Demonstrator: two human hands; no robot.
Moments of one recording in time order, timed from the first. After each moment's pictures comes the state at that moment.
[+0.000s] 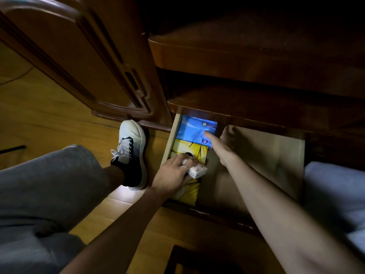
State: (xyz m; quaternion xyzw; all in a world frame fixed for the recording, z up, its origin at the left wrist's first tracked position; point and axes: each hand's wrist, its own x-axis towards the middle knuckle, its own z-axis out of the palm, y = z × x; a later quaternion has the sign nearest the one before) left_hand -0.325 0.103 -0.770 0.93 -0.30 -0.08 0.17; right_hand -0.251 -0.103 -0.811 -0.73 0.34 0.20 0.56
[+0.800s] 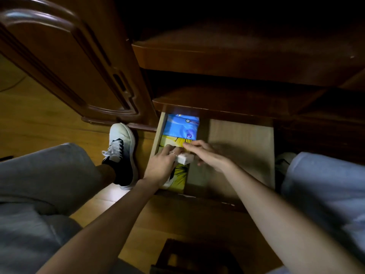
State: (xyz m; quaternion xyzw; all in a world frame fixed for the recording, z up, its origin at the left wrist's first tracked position) left_hand -0.335 0.089 -0.741 0.96 -0.24 -0.09 0.11; right_hand -0.328 -0.105 -0.730 -0.75 0.20 0.30 0.56
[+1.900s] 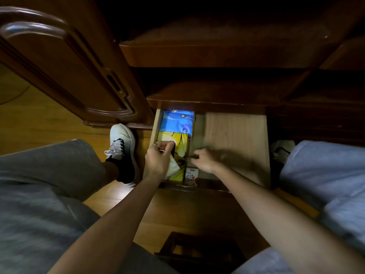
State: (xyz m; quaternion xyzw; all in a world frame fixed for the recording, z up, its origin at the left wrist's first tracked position) left_hand -0.351 0.070 -0.730 0.86 0.14 -0.05 0.48; right_hand -0.371 -0.108 -0.755 -0.85 0.11 0.31 0.40
